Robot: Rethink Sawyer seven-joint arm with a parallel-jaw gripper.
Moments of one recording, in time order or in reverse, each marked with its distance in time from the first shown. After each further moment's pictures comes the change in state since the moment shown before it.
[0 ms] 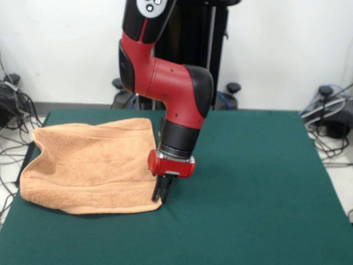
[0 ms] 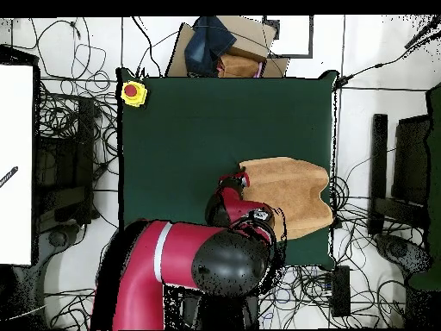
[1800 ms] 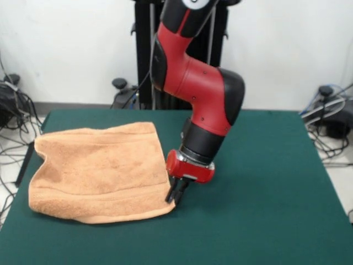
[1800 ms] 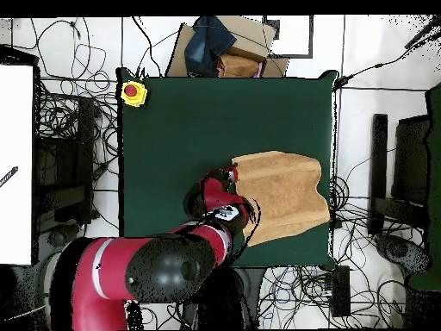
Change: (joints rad) arm 0.199 0.013 -0.095 -0.013 0.310 0.141 0.000
